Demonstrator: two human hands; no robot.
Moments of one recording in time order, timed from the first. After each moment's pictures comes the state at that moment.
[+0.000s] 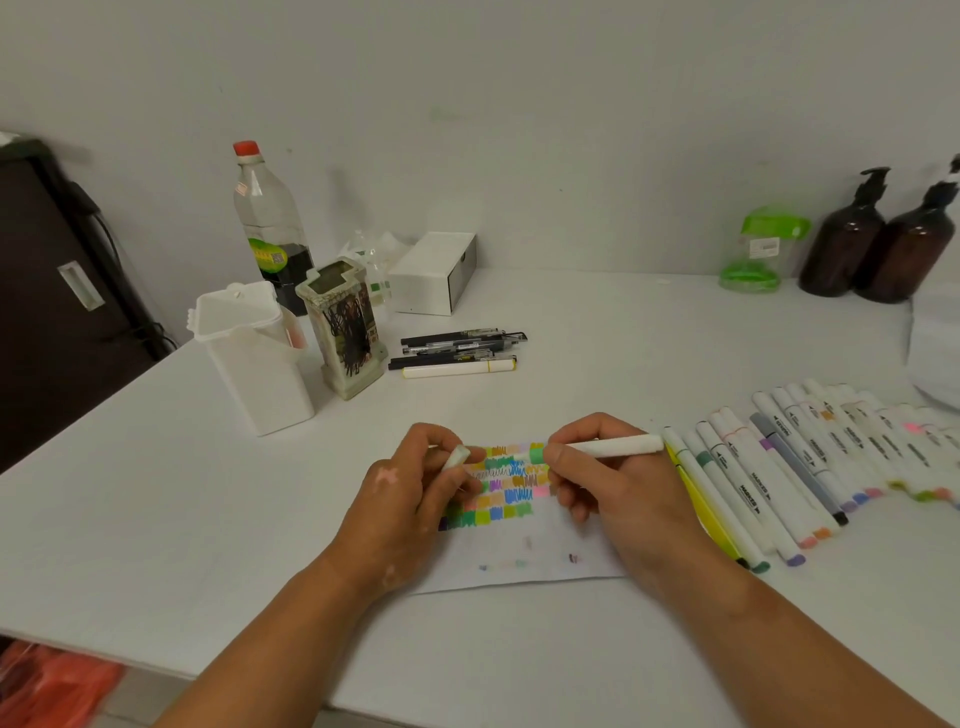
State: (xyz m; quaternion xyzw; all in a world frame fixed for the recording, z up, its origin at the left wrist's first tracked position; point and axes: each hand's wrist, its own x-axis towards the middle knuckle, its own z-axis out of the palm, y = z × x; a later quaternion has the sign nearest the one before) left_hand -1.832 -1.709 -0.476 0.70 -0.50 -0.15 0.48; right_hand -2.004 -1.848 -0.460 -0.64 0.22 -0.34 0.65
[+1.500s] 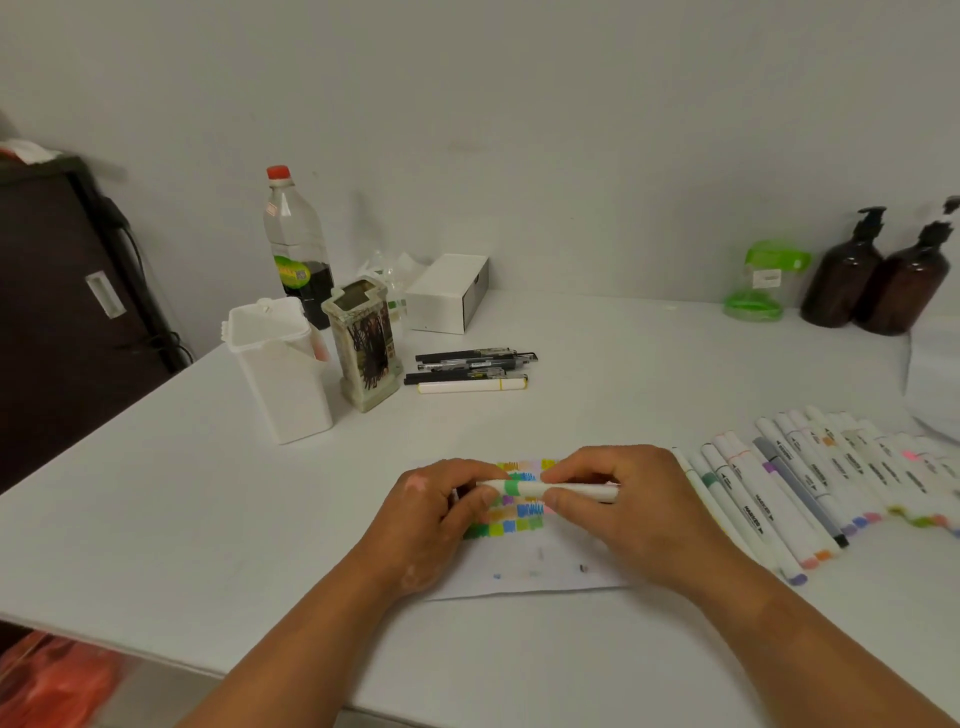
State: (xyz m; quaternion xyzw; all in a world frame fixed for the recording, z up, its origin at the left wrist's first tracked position) left_hand -1.828 -1.713 -0.477 0.71 -0.55 -0.12 0.43; right_hand -2.016 -1.847 -0.436 -0.86 0.25 -0.26 0.36
